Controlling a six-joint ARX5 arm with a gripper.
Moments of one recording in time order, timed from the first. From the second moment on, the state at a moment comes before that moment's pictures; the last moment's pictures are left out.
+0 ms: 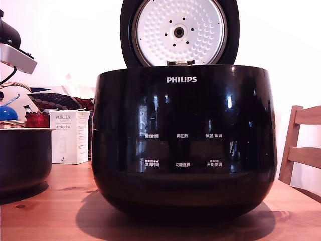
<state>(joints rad) -0.11 1.65 1.26 -1.25 0.03 1.44</state>
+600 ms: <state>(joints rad) -0.14 1.55 1.26 -1.25 -0.04 1.44</state>
